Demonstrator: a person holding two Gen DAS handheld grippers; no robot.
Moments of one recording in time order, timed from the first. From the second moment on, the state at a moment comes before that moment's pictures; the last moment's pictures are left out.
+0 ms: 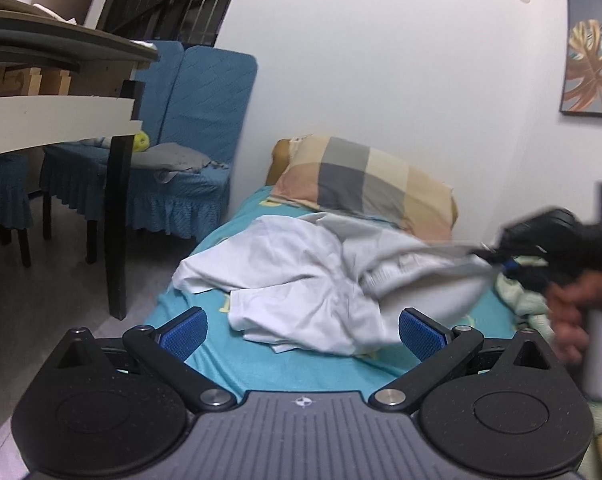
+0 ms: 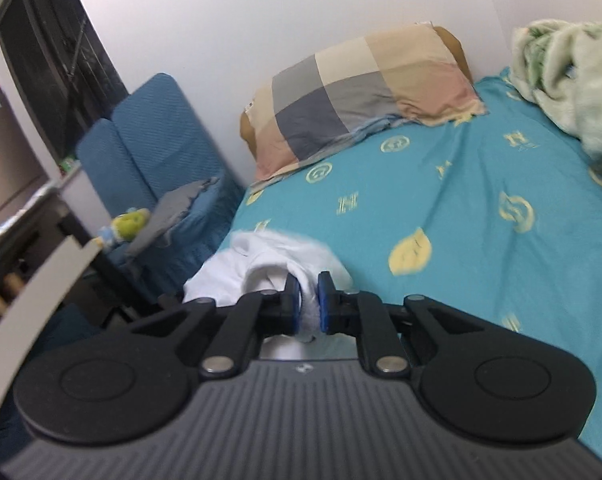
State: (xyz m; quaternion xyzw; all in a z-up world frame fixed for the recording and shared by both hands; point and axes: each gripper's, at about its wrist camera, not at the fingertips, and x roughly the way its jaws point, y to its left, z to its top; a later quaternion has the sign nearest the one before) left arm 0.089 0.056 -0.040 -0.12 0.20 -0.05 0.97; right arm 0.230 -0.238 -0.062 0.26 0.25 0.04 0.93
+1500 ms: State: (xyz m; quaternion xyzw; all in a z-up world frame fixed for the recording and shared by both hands) left arm 0.120 -0.188 -0.085 0.45 0.13 -0.44 0.77; right arm 0.087 -0.303 -0.111 0.26 0.31 0.11 0.91
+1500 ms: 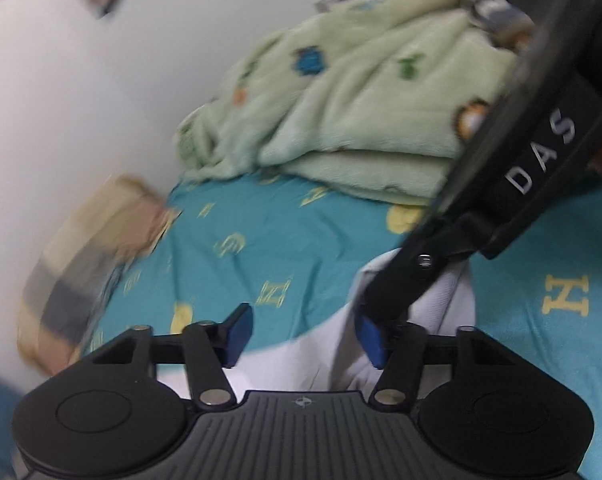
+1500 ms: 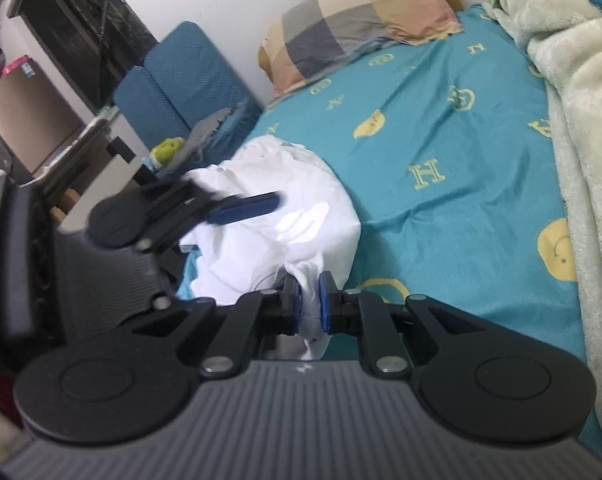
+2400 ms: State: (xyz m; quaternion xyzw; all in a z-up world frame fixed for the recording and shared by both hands) left arm 0.145 -0.201 0.151 0.16 0.13 -0.30 0.93; right arm 0.081 -0.296 -0.085 0.30 0.16 0.17 0.93
